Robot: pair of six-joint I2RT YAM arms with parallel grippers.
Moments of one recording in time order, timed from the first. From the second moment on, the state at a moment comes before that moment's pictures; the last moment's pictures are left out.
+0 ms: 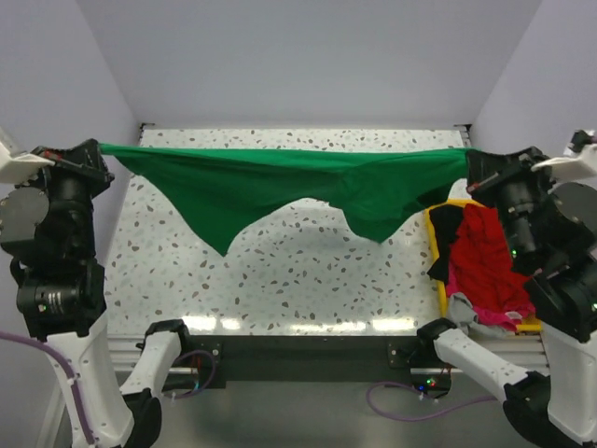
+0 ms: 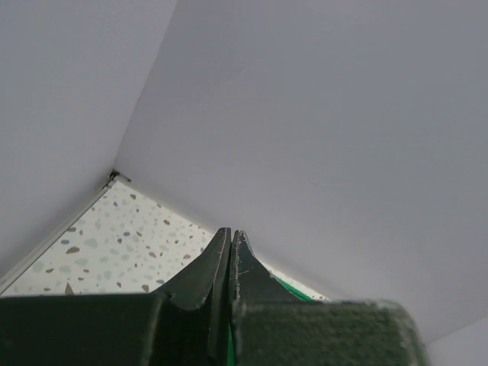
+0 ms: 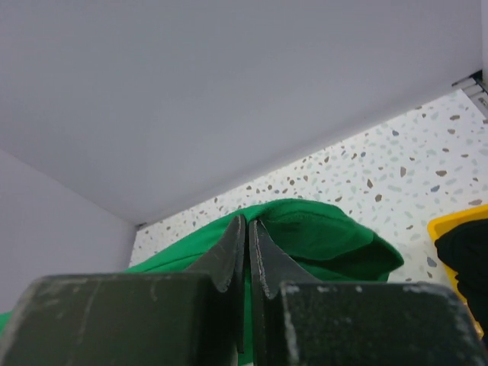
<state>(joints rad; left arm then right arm) 0.15 0.83 1.56 -0.64 -0.16 -0.52 0.42 0.89 1.69 -0.83 0.48 0.59</state>
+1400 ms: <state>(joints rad) 0.21 1.19 1.27 -0.12 0.01 -0.63 0.19 1.41 1.63 -0.46 0.16 0.59</state>
